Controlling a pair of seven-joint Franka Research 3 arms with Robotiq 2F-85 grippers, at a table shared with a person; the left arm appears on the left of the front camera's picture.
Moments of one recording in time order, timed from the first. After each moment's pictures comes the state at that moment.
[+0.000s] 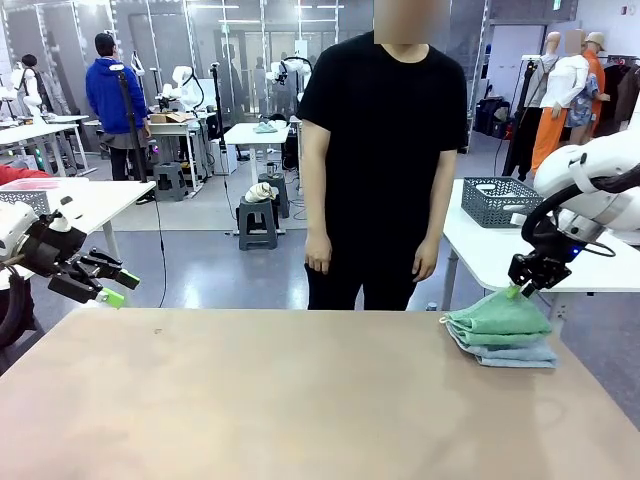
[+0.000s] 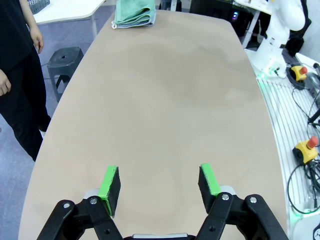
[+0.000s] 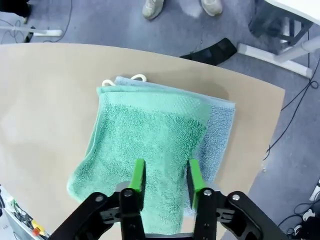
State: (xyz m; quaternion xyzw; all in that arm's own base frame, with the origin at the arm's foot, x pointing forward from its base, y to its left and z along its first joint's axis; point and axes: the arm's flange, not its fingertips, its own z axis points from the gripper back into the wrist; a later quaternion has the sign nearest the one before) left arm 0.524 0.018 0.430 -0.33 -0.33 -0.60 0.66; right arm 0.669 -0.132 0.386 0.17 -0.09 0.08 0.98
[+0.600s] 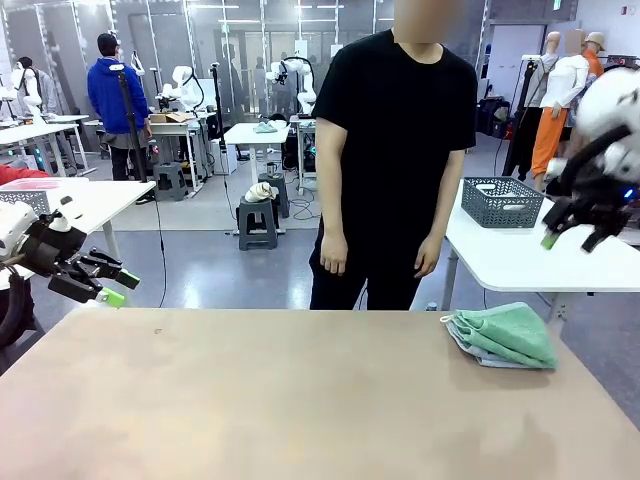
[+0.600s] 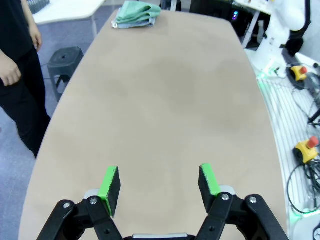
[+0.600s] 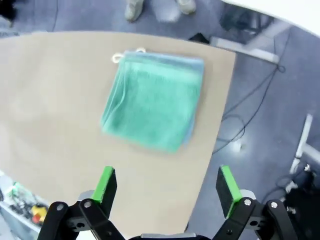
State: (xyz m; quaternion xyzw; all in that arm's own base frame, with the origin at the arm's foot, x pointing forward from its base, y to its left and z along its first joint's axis) left arm 0.524 0.018 0.430 -0.33 -0.33 -0.60 0.66; right arm 0.575 -0.139 0.562 0.10 -0.10 0.06 0.99
